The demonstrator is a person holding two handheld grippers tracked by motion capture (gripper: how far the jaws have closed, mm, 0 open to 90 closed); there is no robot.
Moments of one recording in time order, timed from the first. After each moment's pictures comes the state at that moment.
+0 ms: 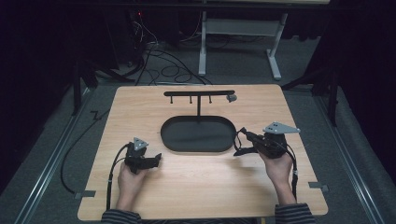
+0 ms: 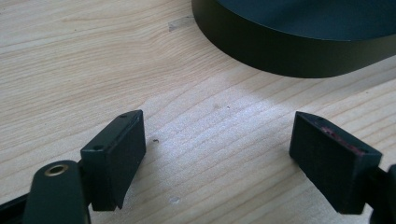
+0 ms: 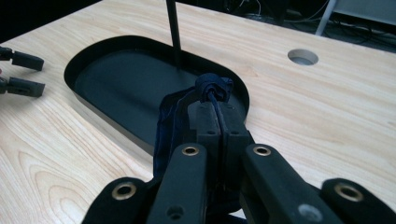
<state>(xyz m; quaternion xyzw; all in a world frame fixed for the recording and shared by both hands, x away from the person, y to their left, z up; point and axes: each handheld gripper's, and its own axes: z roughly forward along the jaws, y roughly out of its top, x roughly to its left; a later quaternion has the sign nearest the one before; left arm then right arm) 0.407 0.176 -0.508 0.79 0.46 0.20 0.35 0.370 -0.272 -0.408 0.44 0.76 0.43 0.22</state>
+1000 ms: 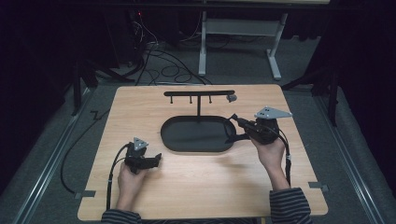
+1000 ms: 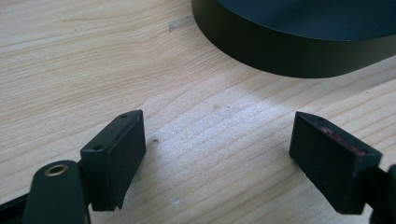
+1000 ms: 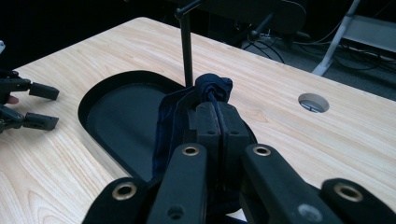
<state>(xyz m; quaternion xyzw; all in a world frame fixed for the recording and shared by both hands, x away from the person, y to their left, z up) 0.407 0.177 -0.508 0.79 0.46 0.19 0.35 0.399 -0.248 -0.374 0.40 0.76 0.45 0.23</state>
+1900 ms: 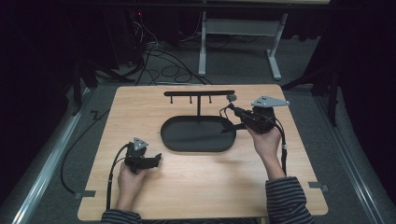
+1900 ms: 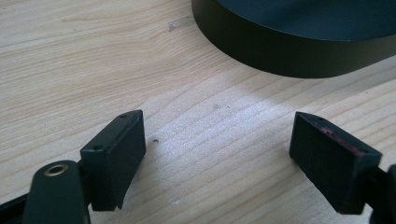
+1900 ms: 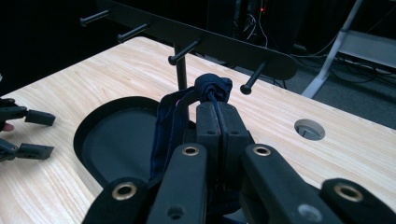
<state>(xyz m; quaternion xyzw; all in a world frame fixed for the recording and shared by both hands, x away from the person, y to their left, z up) 0.407 0.177 -0.508 0.79 0.46 0.19 0.35 0.421 -0.238 -0.354 0.40 0.75 0.47 0.24</state>
